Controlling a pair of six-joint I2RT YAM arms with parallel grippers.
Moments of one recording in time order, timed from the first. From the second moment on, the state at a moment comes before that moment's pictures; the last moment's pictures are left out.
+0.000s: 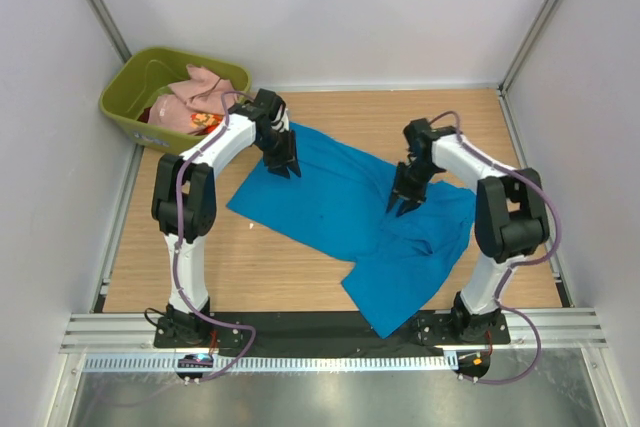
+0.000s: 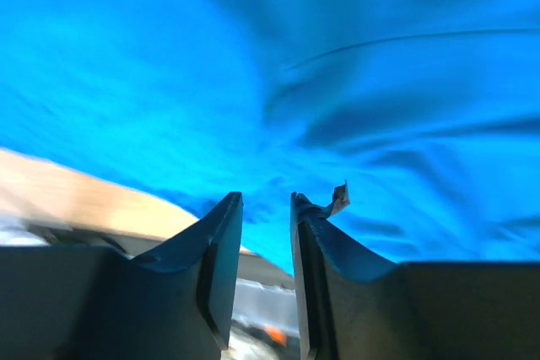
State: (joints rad) left arm -0.35 2.07 1.70 -0.86 0.33 -0.42; right arm 0.29 1.83 1.28 -0.97 -0.28 0.56
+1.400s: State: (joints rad) left arm -0.31 2.28 2.11 -0.85 0.36 -0.54; right arm -0.22 2.17 1.69 -0.90 0.27 0.60
